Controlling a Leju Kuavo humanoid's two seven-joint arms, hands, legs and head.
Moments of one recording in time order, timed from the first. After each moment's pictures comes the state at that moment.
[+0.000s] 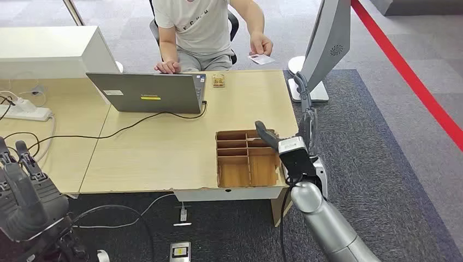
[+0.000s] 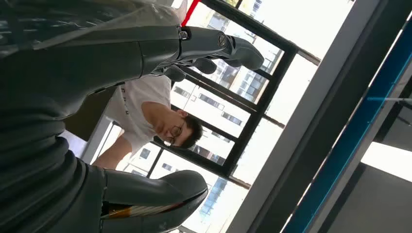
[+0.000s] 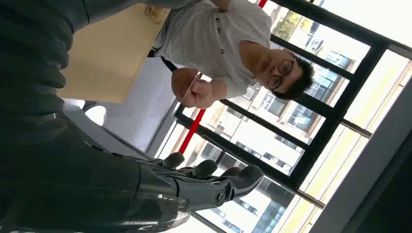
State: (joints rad) left arm 0.04 -0.08 -0.29 -2.11 0.33 0.38 -0.70; right arm -0.52 -0.14 0.51 -1.37 0.29 -0.55 -0.28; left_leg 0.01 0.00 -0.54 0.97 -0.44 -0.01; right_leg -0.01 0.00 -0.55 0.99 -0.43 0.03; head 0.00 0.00
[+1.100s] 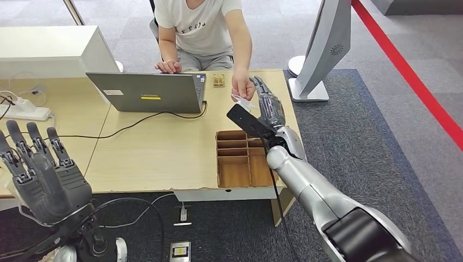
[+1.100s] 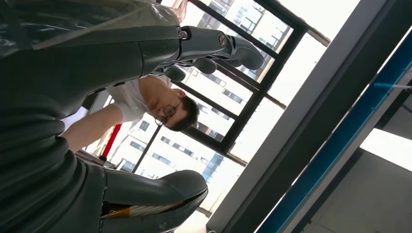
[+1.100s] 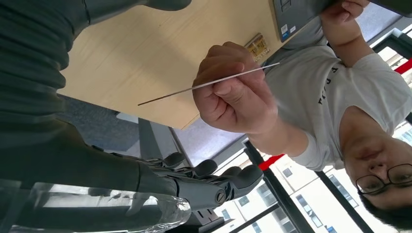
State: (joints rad) left arm 0.01 -0.21 -0.26 -2.01 0.32 0.20 -0.70; right arm -0.89 0.05 0.65 -0.56 0.40 -0.47 -0.20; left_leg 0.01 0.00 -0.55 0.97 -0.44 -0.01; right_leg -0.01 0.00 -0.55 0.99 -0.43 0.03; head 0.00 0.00
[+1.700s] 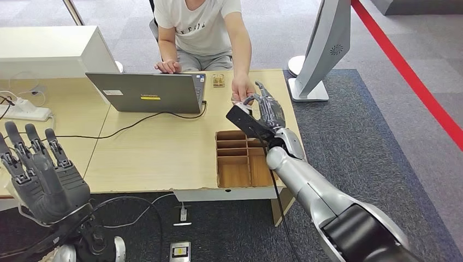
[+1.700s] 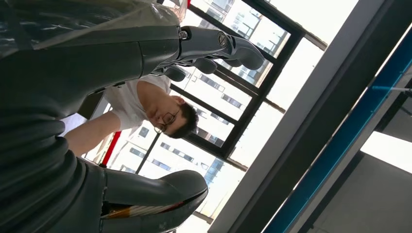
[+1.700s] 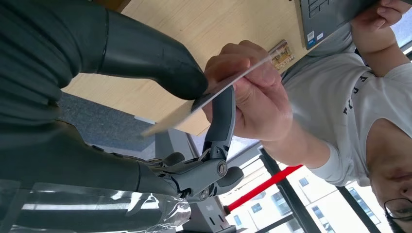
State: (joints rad) left arm 0.01 -0.23 -0.21 -1.99 0.30 0.16 -0.70; right arm -0.92 0.06 0.68 -0.47 0.40 -0.46 -0.16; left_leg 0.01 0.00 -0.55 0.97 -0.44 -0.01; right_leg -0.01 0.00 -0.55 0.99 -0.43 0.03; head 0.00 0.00
